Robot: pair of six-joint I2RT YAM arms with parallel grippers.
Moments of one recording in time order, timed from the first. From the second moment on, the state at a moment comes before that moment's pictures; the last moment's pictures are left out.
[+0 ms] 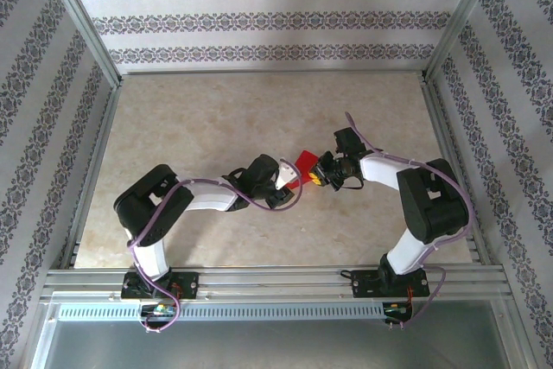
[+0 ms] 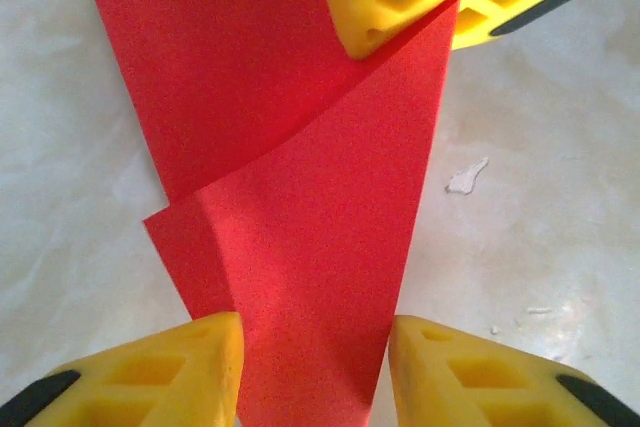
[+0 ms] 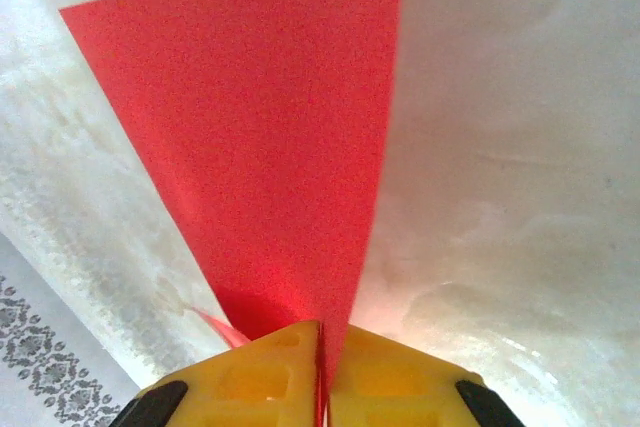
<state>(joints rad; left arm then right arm) -0.78 1.79 0.85 0.18 0.11 0.11 0.30 1.66 0.83 -0.24 -0.50 1.17</state>
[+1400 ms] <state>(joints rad) -0.89 1.85 0.97 0.07 -0.23 -0.09 0.31 1.60 0.86 -0.29 -0.46 1.29</state>
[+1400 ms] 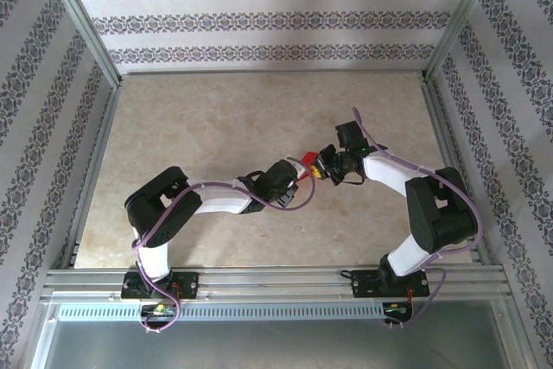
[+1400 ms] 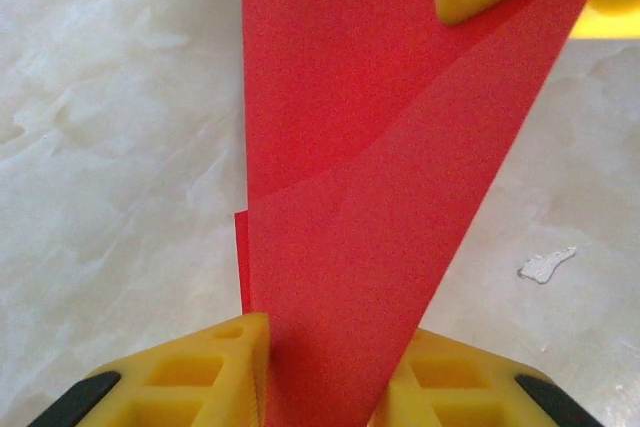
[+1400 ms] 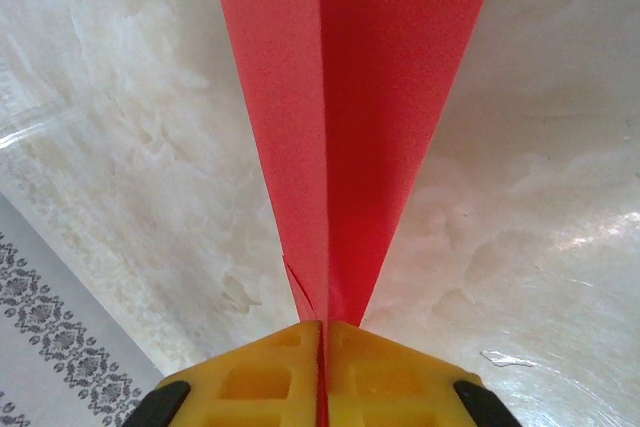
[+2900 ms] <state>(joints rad) -0.87 1.85 0.87 0.26 -0.05 -0.23 0.16 1.40 0.66 -0.07 -0.47 0.64</state>
